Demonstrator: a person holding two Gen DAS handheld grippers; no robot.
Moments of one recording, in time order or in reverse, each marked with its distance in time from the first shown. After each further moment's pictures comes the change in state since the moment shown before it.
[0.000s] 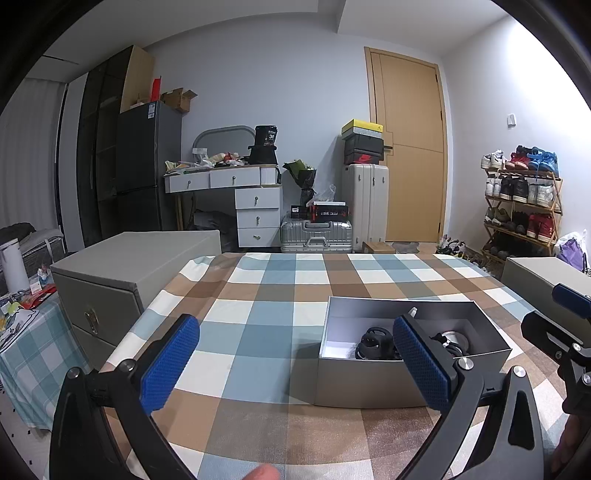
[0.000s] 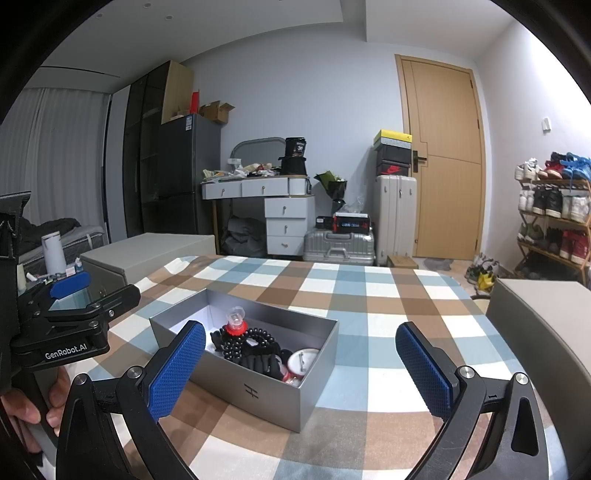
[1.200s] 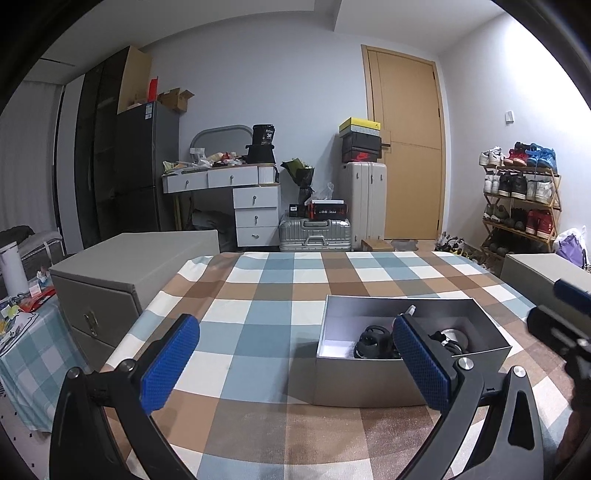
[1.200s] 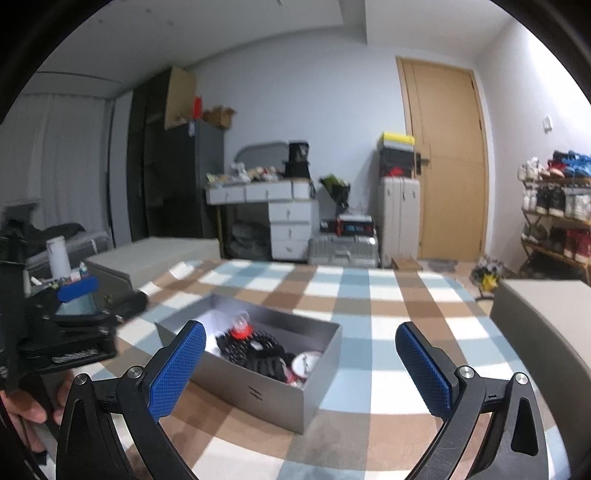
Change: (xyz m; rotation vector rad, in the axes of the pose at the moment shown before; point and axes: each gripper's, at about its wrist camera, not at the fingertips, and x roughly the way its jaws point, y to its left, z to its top) left arm 0.002 -0.001 -0.001 0.013 -0.002 0.001; right arm 0.001 -0.001 0.001 0.012 0.005 0.008
